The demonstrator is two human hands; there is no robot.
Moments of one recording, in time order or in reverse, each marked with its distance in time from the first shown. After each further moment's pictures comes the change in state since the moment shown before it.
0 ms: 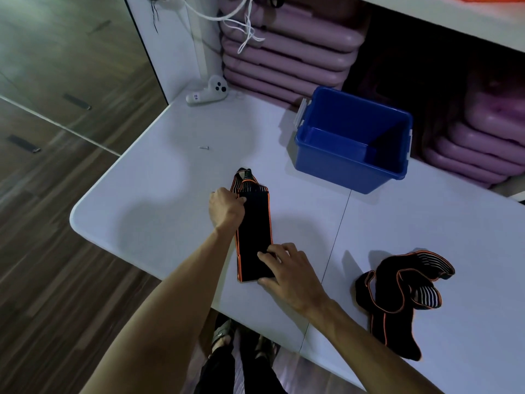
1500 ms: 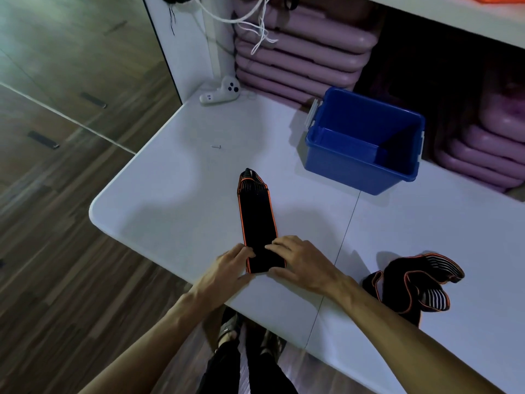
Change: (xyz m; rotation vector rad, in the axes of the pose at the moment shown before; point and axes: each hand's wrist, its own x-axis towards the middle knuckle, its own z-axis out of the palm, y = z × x) left_hand -0.103 -0.108 -0.049 0.292 -0.311 0.946; right_hand 0.021 0.032 -0.009 0.114 -0.182 -0.136
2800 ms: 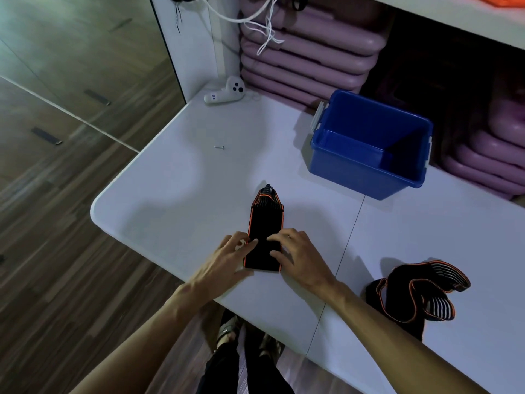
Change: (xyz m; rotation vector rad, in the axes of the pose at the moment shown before) left_hand 0.014 -0.028 -0.002 0.085 -0.051 0.059; right_hand 0.016 -0.003 0.010 0.233 0.251 0.134
